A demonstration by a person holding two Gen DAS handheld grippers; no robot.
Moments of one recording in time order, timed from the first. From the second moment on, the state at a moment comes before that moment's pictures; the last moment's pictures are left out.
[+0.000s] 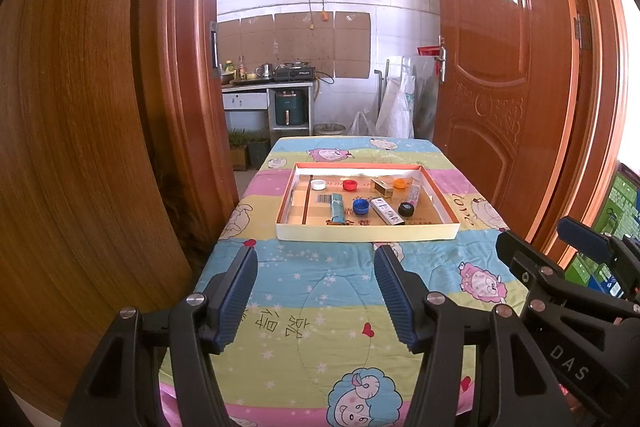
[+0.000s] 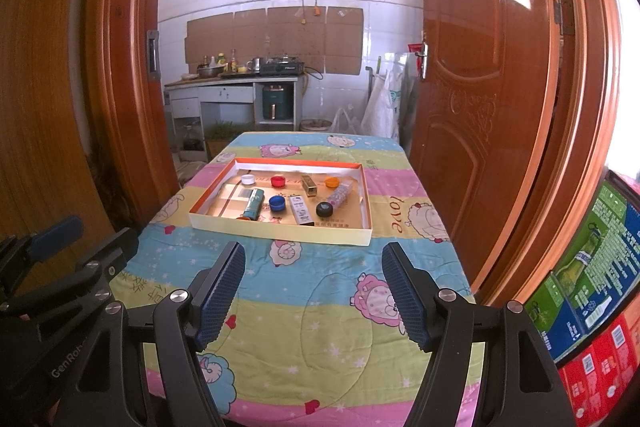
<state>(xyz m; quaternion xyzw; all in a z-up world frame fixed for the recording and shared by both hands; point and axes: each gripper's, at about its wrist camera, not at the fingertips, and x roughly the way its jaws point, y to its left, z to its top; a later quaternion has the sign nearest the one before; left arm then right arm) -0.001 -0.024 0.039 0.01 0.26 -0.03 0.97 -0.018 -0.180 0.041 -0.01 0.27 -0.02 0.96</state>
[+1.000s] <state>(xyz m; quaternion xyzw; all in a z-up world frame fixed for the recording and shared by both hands) 0.000 -0.022 0.035 0.01 0.26 -0.03 0.96 -0.020 -0.181 0.040 -0.01 0.27 -0.02 0.96</state>
